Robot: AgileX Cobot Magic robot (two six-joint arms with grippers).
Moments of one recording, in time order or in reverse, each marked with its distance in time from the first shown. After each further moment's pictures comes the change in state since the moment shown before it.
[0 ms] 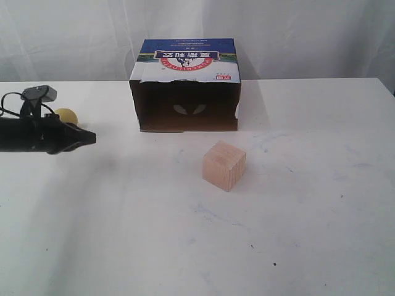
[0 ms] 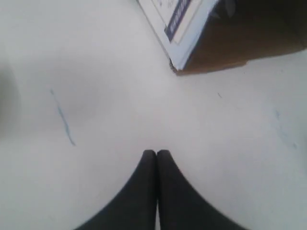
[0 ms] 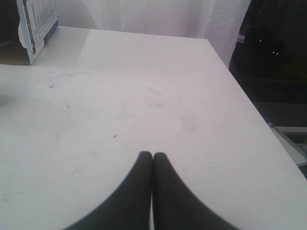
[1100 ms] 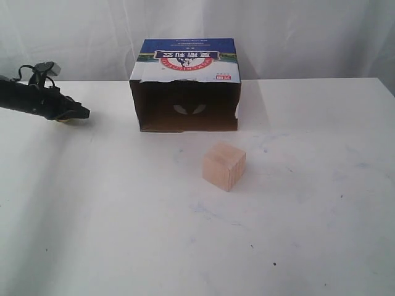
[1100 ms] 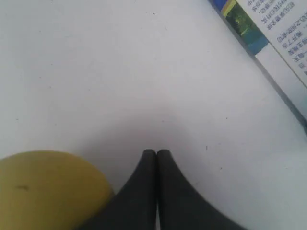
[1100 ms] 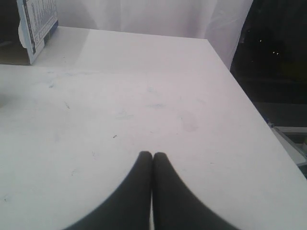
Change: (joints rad) left arm 0.109 0.539 -0.977 0.747 0.244 -0.718; right arm 0.000 0.000 0.000 0.000 0.000 0.000
